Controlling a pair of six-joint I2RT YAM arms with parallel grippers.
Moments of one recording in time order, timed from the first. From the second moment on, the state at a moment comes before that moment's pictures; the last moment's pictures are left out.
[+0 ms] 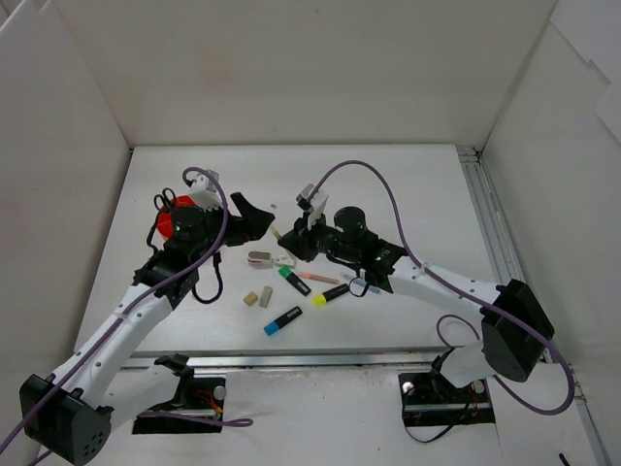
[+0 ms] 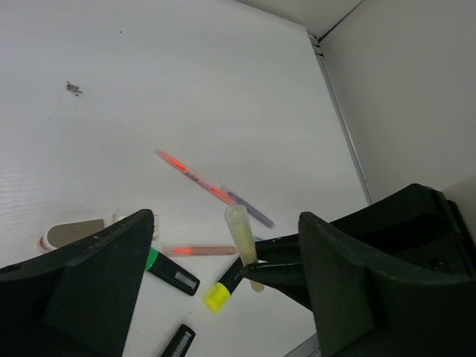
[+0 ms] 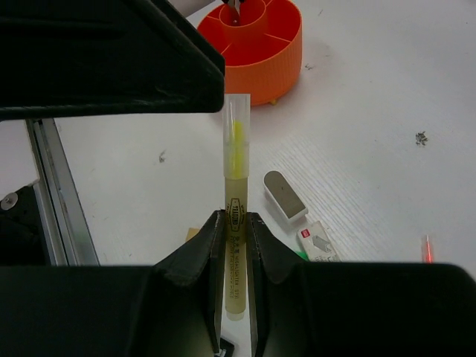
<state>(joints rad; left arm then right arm) -0.43 1.00 0.88 -0.12 0.12 -0.64 0.80 1.43 0.93 0.29 -0.28 0.15</state>
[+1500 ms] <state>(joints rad) -0.09 1.07 0.89 -0.06 -0.56 -0.40 0.76 1.29 0.85 0.15 0.09 0.10</state>
